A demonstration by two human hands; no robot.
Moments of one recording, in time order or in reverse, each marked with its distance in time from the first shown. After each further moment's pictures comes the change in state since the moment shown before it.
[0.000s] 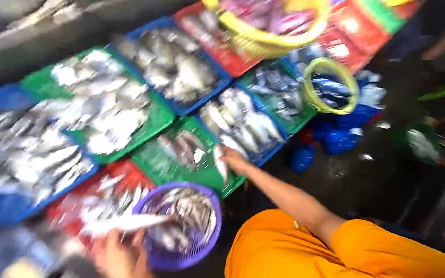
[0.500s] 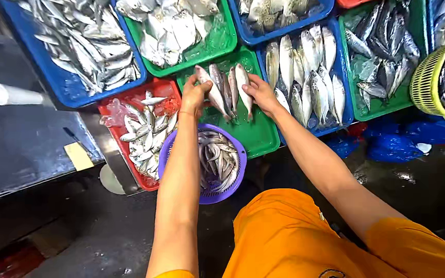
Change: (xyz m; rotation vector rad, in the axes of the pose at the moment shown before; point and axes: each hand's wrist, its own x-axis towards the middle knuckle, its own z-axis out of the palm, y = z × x) left_hand 0.183 -0.043 0.160 0.340 -0.326 -0.229; right_hand 0.119 -0.025 0.048 -0.138 -0.199 -0.169
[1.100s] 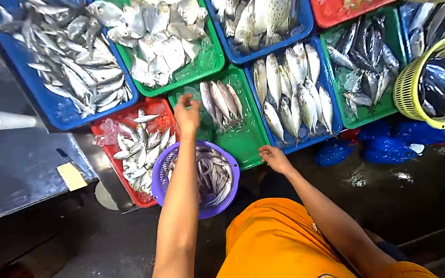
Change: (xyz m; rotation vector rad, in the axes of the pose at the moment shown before) left_hand 0.003 -0.019 0.003 0.391 0.188 0.189; right_hand -0.170 0.087 -0.030 -0.321 -0.076 0.301
